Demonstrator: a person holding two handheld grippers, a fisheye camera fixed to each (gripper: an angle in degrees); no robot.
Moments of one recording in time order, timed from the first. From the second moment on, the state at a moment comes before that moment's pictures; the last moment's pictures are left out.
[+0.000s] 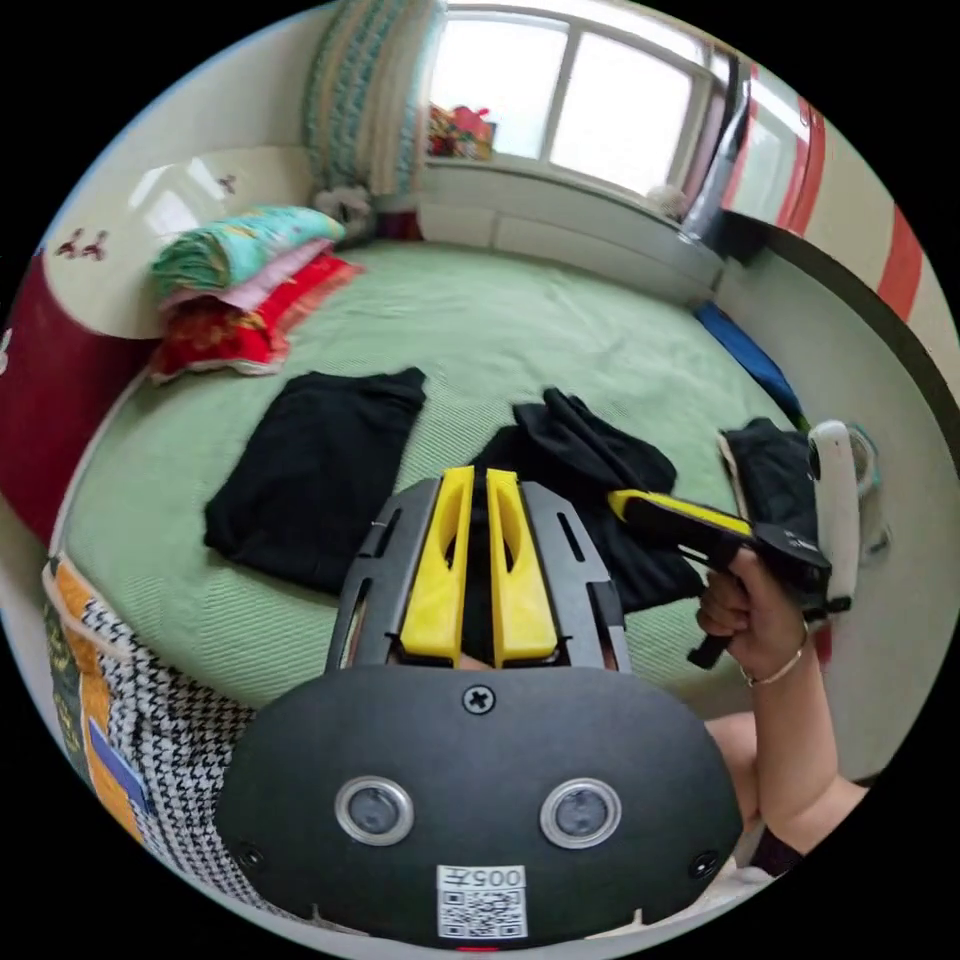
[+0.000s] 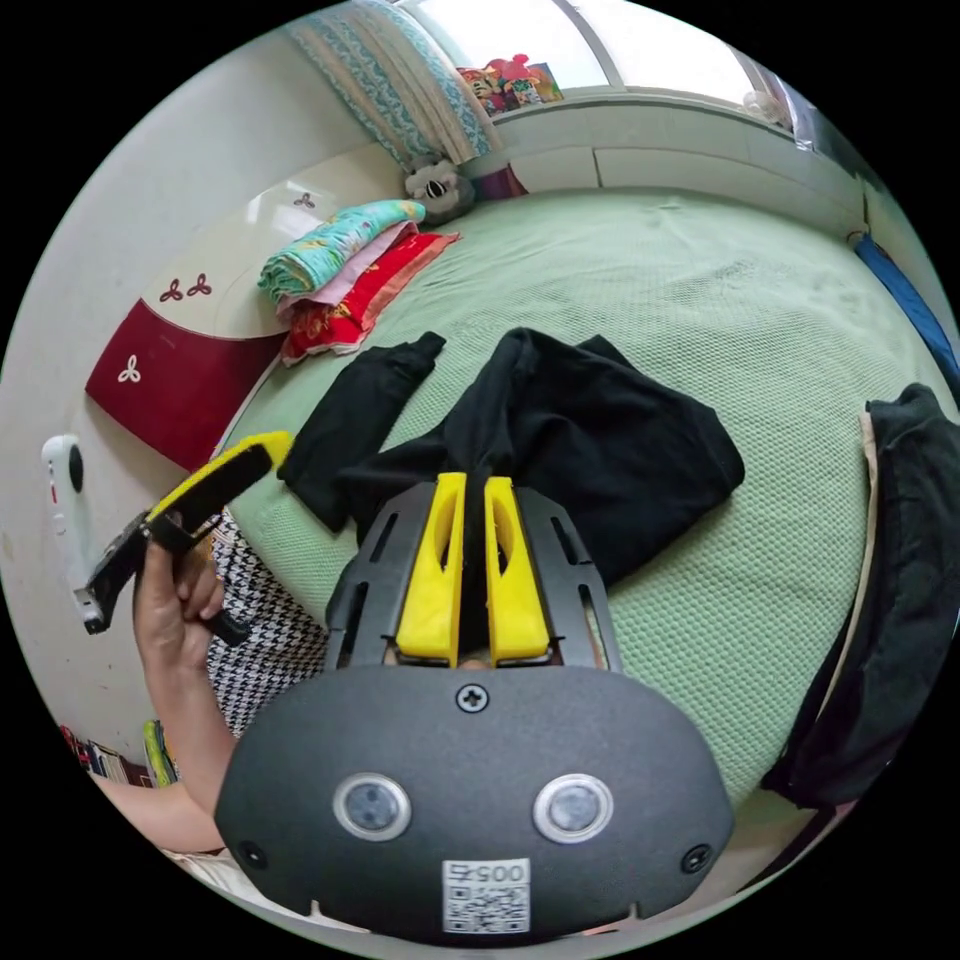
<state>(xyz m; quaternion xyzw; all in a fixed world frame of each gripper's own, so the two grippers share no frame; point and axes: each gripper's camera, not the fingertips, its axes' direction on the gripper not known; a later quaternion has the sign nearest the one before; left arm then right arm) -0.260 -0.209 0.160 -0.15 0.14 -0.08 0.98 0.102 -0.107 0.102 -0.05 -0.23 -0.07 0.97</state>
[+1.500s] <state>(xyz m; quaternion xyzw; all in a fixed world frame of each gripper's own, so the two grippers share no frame) -0.322 -0.254 0.202 -0.17 0.24 -0.09 0.95 0.096 -0.176 0.100 -0.02 0.01 -0.11 0.99</state>
